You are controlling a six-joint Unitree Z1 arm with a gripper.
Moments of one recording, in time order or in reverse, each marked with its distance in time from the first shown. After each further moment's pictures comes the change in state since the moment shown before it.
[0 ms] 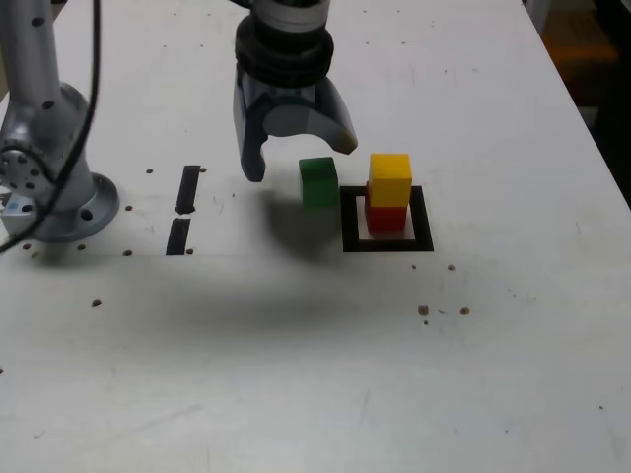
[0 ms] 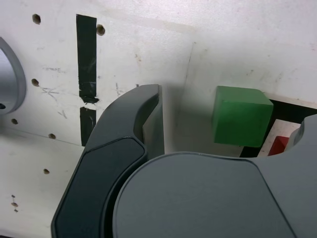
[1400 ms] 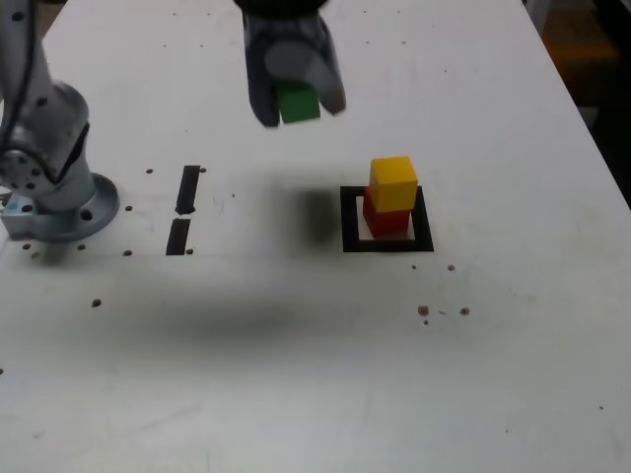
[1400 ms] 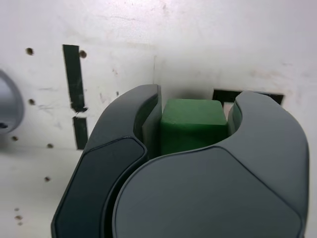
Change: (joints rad) arm -0.001 -0.137 -0.164 0.135 0.071 0.115
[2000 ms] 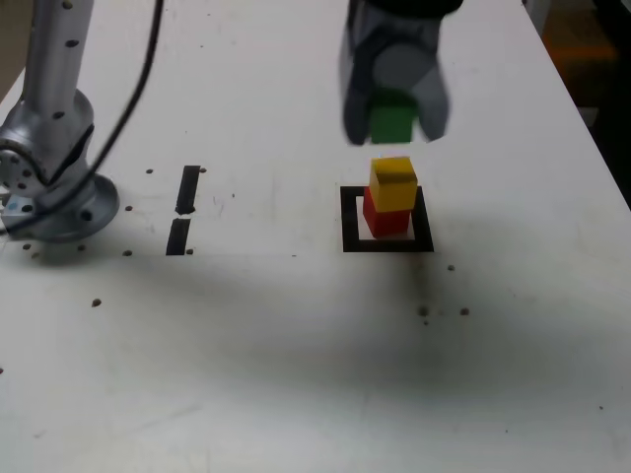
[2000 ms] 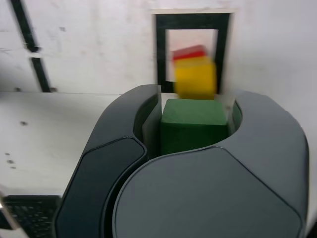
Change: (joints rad) arm -0.121 0.379 -0.661 0.358 -0.107 -0.045
